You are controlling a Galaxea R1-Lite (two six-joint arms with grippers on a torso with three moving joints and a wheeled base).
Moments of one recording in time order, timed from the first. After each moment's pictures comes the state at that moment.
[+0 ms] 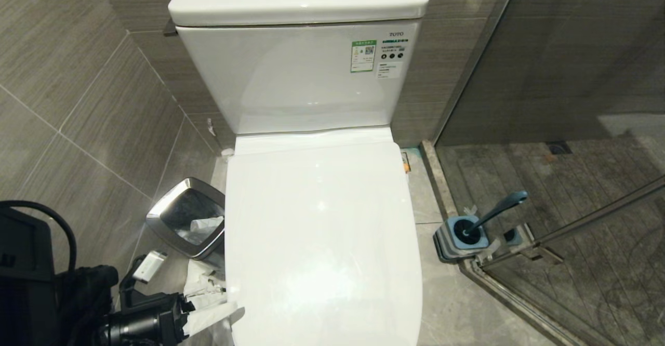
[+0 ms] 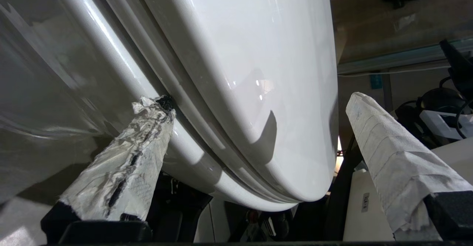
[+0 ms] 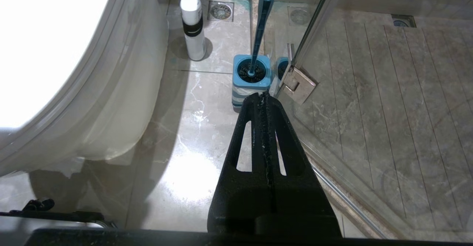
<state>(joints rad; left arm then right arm) 0.10 2.24 -0.10 -1.52 -1.15 -0.12 0.00 0.00 0.00 0.00 0.01 -0.06</state>
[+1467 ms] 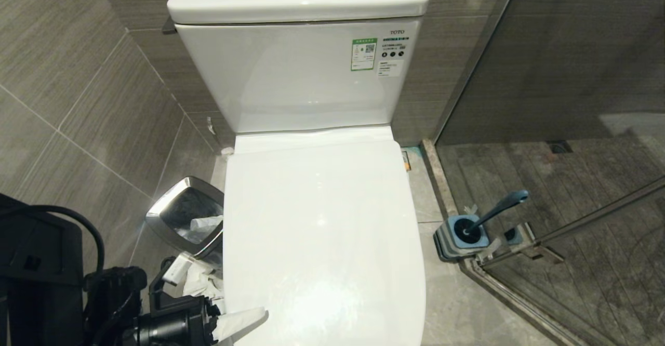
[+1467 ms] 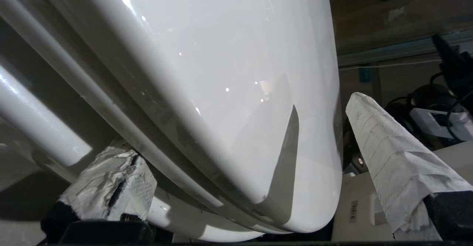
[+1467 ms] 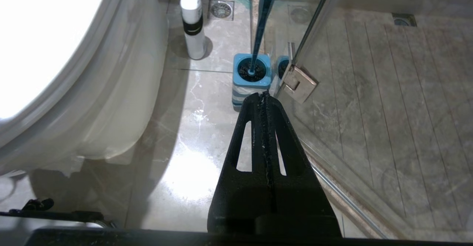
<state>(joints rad) -0.03 2.27 -0.08 -1.52 -1.02 -0.14 0.00 0.00 0.00 0.00 0.01 -0.06</state>
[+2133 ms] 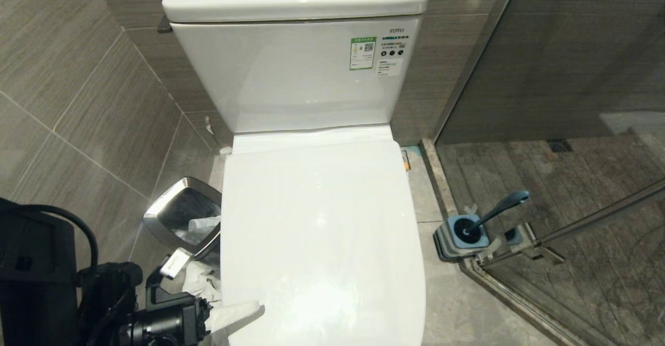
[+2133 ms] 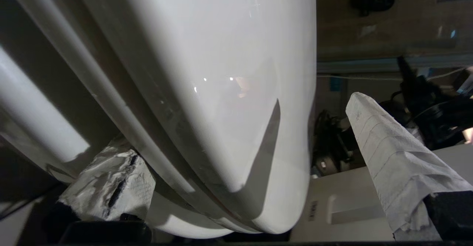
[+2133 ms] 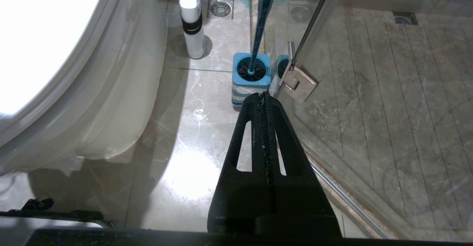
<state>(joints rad) -0.03 2.19 -0.09 -1.51 -1.10 -0.35 0.00 0.00 0.00 0.00 0.01 -0.06</state>
